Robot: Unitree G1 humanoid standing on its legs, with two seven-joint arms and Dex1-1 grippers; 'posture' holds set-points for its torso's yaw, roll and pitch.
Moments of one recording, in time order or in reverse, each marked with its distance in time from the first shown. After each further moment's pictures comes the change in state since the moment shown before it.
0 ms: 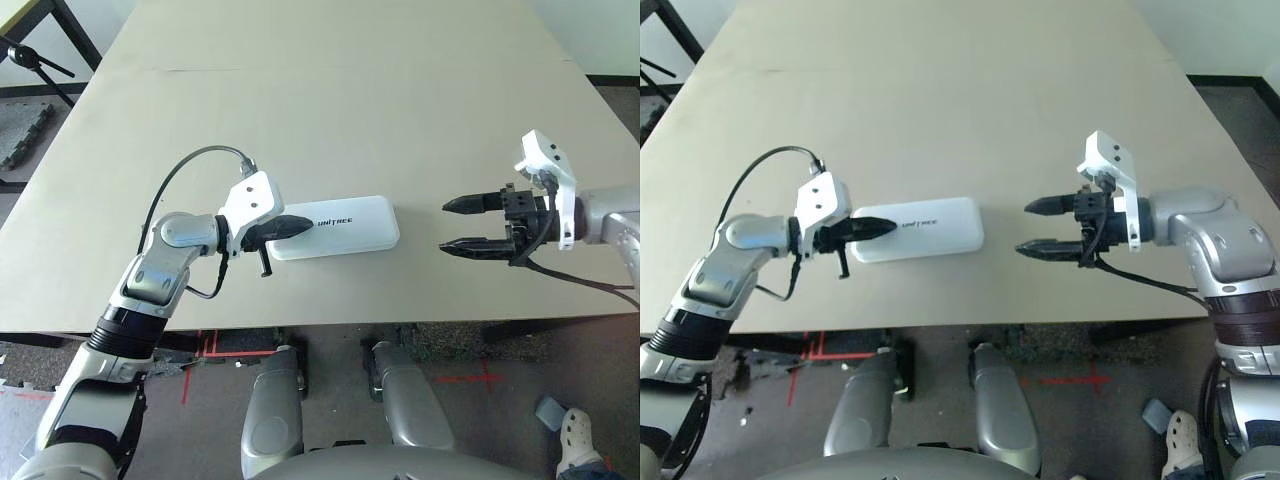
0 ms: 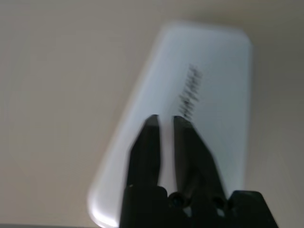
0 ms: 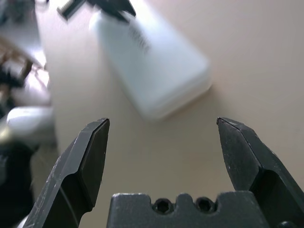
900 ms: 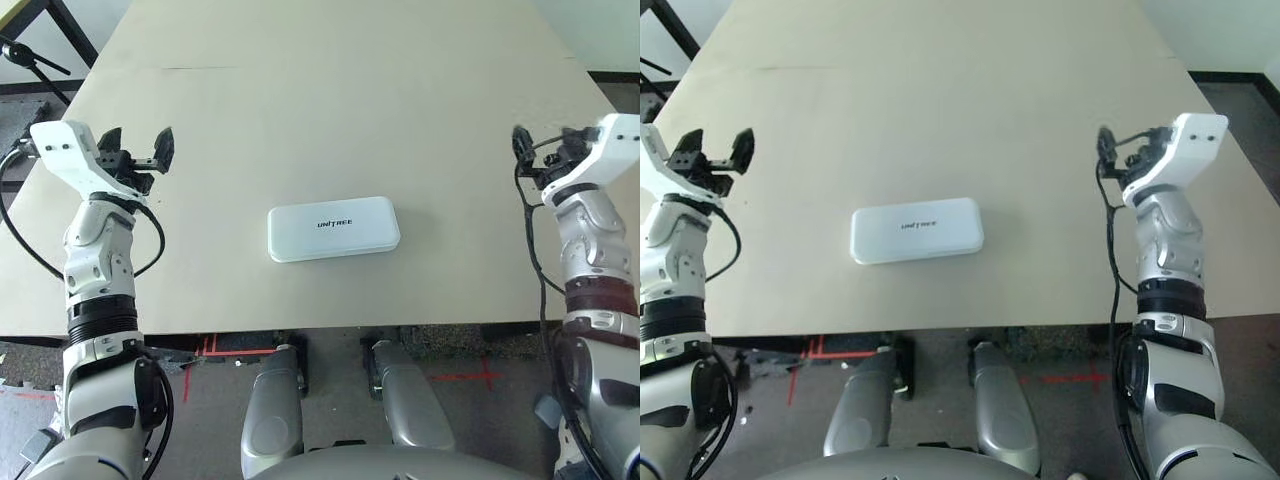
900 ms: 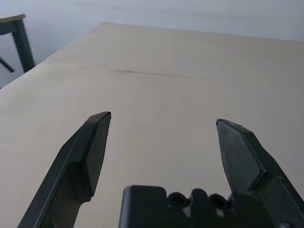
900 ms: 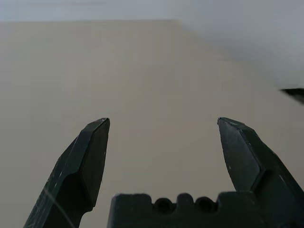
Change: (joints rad) left arm -0.071 -0.083 0.492 0.434 -0.072 -0.242 0.644; right arm -0.074 0.281 -0.369 0.666 -0.225 -0.778 -0.978
